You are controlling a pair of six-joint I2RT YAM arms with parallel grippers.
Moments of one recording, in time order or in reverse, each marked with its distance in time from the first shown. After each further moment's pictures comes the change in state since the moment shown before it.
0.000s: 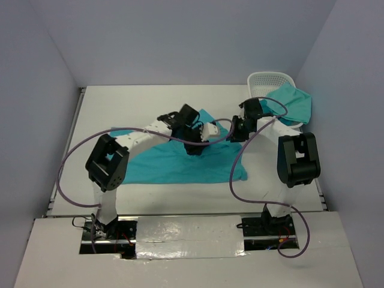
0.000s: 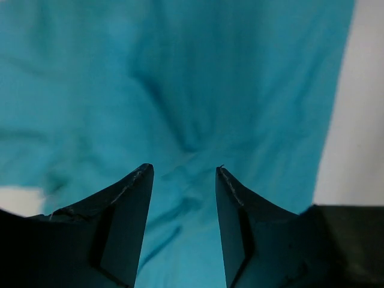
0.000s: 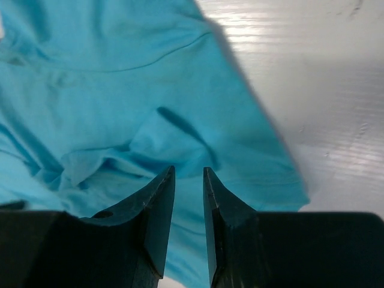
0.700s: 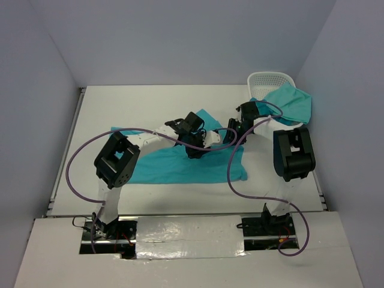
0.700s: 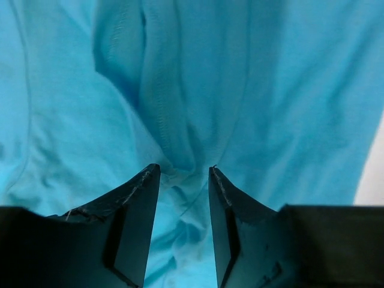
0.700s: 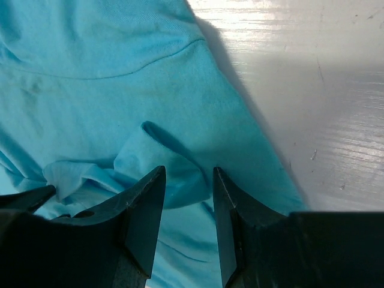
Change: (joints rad) left arm -0.096 0.129 -0.061 0.072 -0.100 0.031; right arm -0.002 0.105 0.000 0.052 -0.027 -0.005
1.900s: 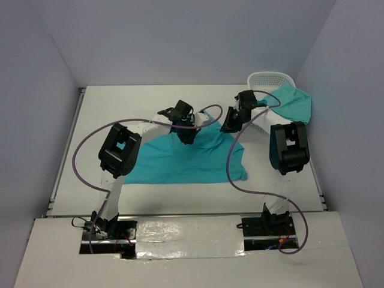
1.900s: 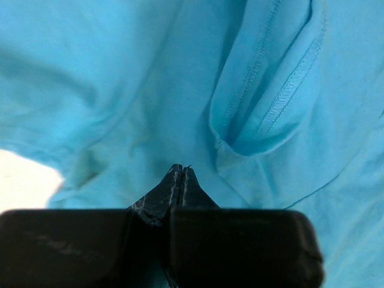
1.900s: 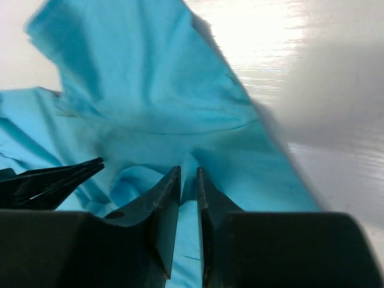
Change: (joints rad) left arm 0.161 0.127 0.138 0.013 0.027 -0.236; right arm 0.002 0.088 0.221 -0.055 -0.049 0.098
